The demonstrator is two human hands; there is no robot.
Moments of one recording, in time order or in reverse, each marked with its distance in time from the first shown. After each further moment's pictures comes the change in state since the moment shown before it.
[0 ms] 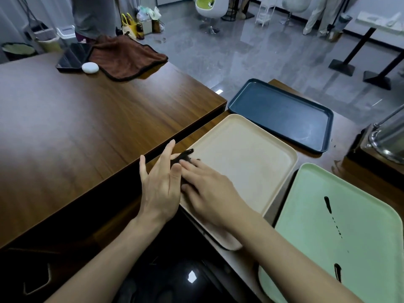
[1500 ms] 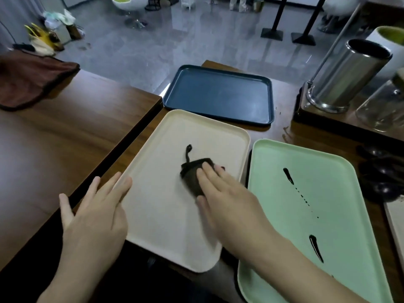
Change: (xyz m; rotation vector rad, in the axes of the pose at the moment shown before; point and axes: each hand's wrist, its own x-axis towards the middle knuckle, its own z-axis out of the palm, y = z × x) left_hand 0.016 0.008 -0.023 0.436 -0.368 -0.076; right_hand -0.079 0.034 -0.030 -0.360 0.182 0.456
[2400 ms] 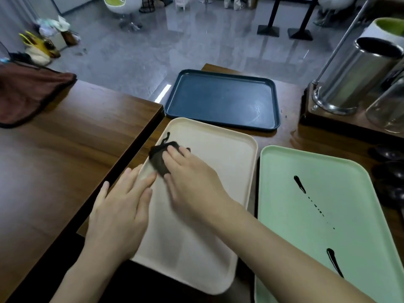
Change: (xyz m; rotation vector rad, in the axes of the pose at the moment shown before) left_hand 0.050 0.014 0.003 0.020 -0.048 0.223; right_hand 0.102 -0.030 0.036 0.158 0.019 -0.086
